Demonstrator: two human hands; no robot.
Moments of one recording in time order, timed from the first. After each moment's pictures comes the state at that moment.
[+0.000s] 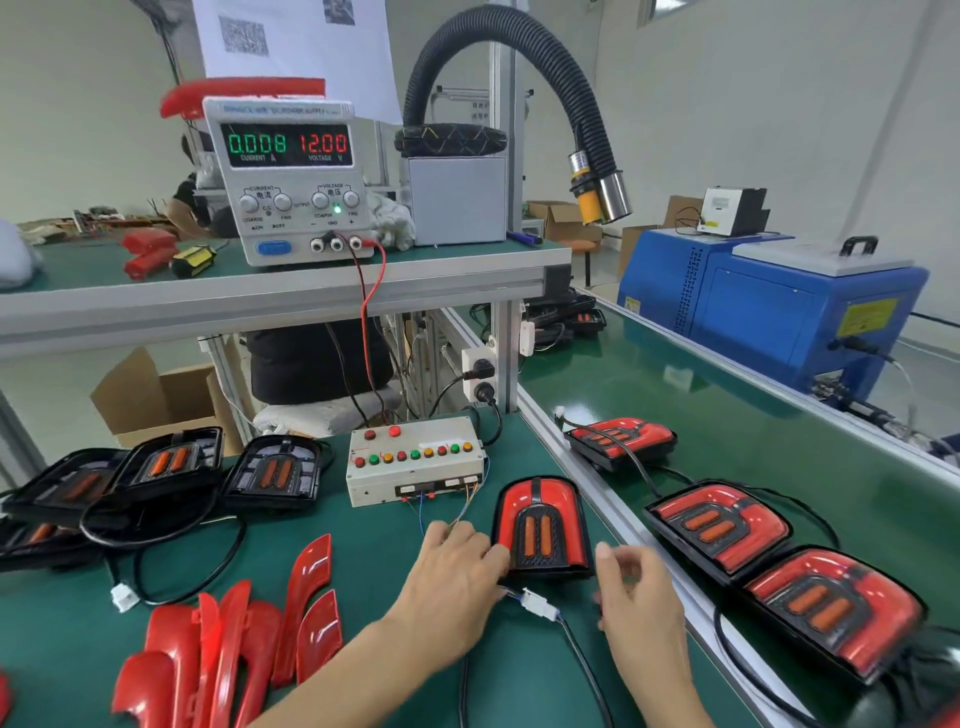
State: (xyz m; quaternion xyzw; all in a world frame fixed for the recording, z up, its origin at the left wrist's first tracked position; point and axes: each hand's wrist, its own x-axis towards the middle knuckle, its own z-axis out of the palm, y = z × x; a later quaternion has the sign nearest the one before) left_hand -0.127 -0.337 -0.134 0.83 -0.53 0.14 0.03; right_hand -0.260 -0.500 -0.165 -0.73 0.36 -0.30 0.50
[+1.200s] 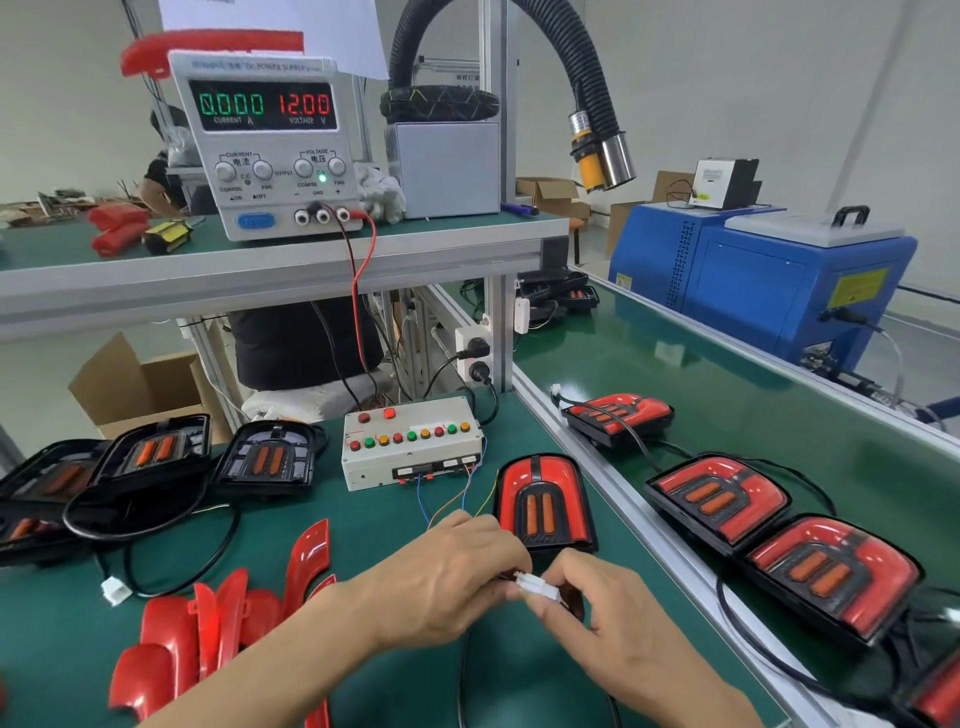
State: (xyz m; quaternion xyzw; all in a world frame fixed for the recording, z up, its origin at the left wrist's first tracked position) left_hand -0.118 -0.313 -0.097 0.70 -0.70 0.00 0.15; right_hand -0.279 -0.477 -0.138 -0.91 0.04 -0.20 0.35
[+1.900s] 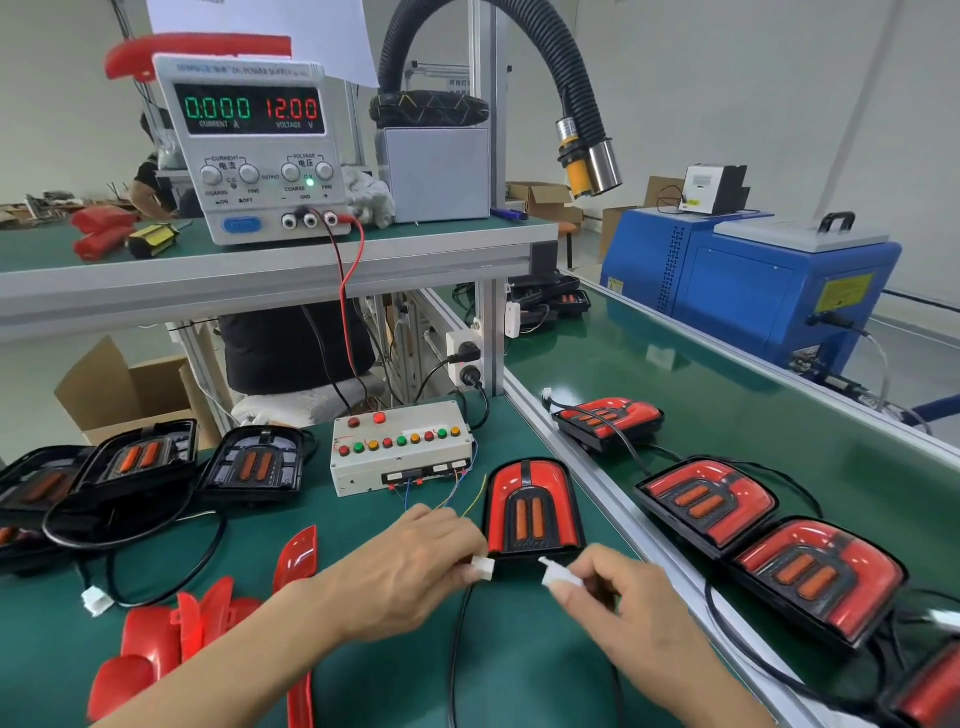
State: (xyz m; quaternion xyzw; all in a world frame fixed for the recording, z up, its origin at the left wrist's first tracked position) left_hand -0.097 -0.303 -0.102 0.73 -0.67 0.01 0.14; right_hand -0.288 -0.493 -0.135 -0.86 0.14 -0.20 0.45
